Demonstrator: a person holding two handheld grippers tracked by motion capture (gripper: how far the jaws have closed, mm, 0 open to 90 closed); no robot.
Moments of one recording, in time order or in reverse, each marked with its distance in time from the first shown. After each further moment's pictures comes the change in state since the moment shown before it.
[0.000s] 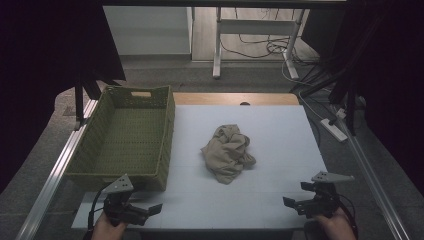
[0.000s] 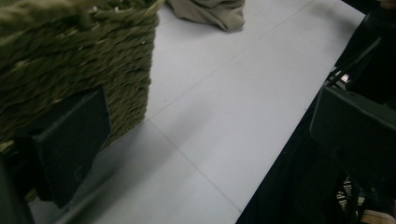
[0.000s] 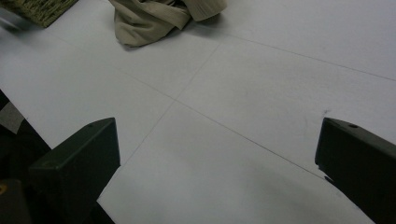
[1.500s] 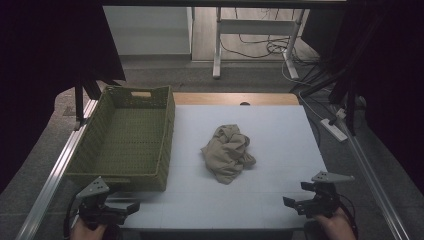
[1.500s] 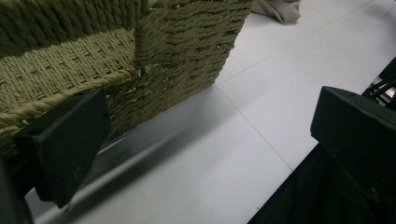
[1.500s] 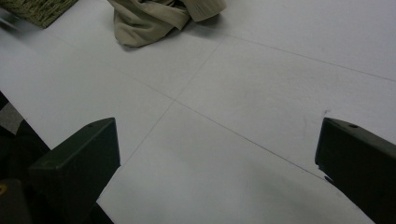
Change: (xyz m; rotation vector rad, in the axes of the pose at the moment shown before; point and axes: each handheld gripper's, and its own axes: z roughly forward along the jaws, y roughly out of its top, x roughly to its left) left arm 0.023 -0.023 -0.037 -0.011 0.139 -0.072; right arm 0.000 0.000 0.000 -0.001 -0.004 0.000
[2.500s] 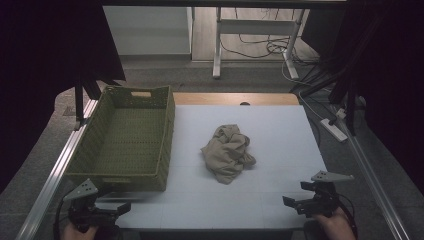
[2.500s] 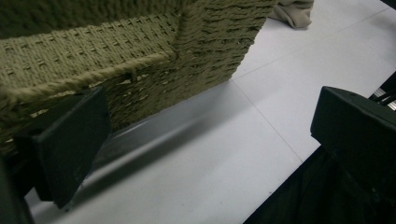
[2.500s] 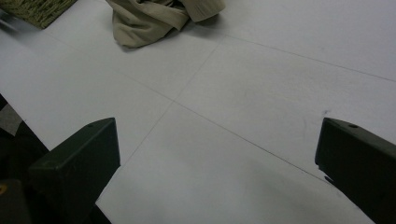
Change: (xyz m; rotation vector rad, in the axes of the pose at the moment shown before) left arm 0.014 -0.013 -0.017 -0.036 0.019 -0.050; right arm 0.000 0.001 0.001 0.003 0.000 0.005
